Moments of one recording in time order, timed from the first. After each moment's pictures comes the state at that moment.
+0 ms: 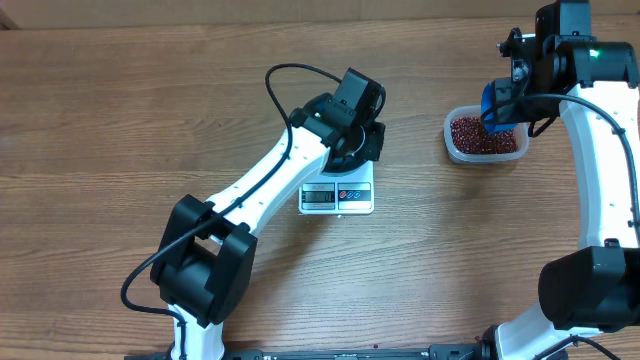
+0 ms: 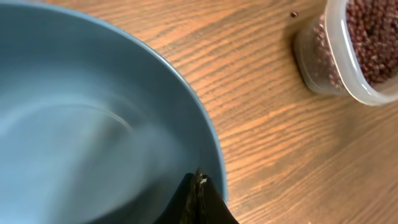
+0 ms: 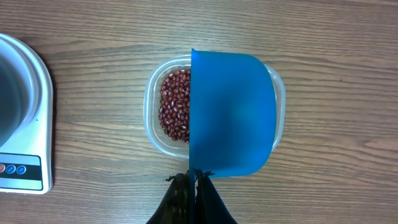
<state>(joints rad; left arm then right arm) -0.60 1.99 1.59 -0.61 0.13 -0.36 -0.06 1.79 1.82 -1.26 -0.01 -0.14</state>
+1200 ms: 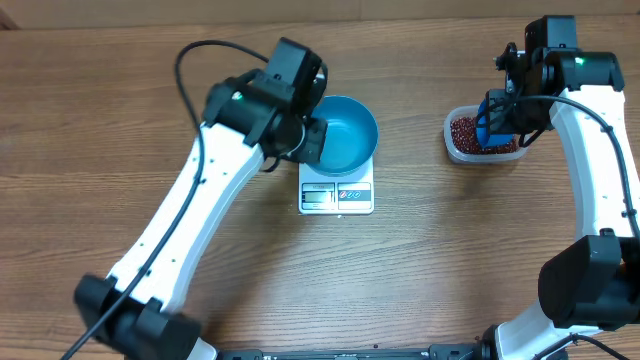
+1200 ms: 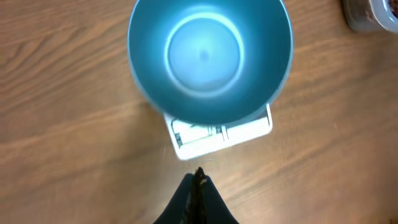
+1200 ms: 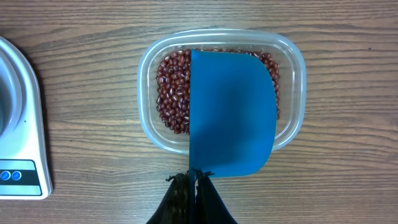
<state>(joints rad) -0.48 1.71 1.76 -1.24 0.06 -0.22 -0.06 1.80 1.72 -1.22 -0.01 -0.06</state>
